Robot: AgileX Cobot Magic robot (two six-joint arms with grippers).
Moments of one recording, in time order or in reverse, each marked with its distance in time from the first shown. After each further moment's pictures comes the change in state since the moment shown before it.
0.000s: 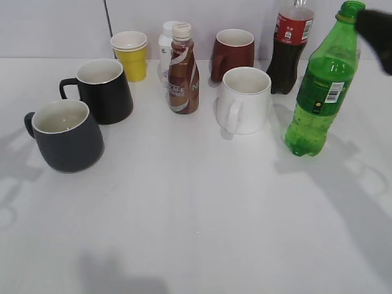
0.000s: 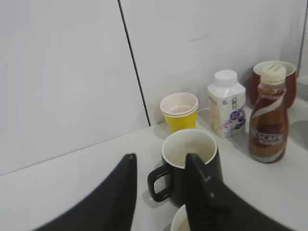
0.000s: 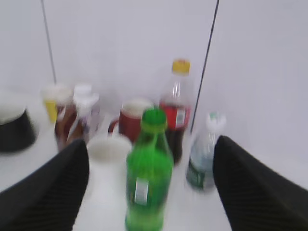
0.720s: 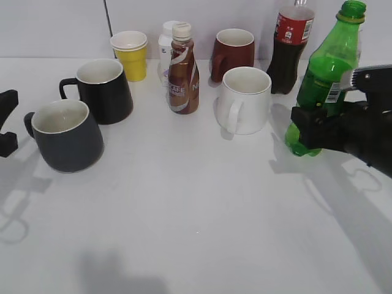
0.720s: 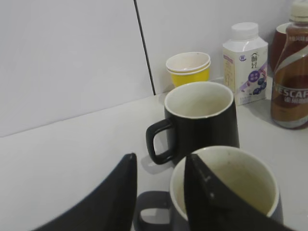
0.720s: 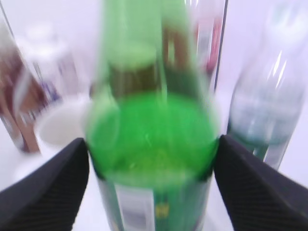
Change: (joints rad) left arm 0.000 0.321 0.290 -0.031 -0.631 0.000; right arm 0.000 0.676 0.109 0.003 -0.542 0.101
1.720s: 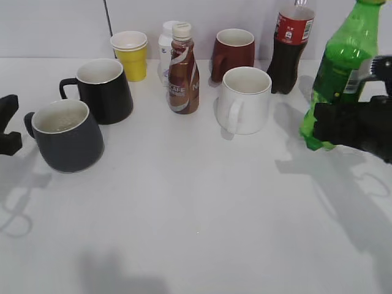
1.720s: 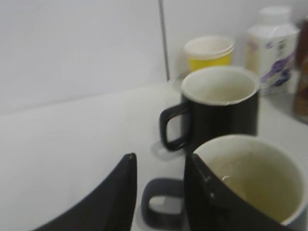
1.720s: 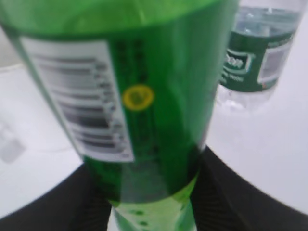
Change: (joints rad) left arm 0.000 0.079 0.000 -0.068 -0.059 0.000; right arm 0.000 -0.118 0.002 0.100 0.159 -0.034
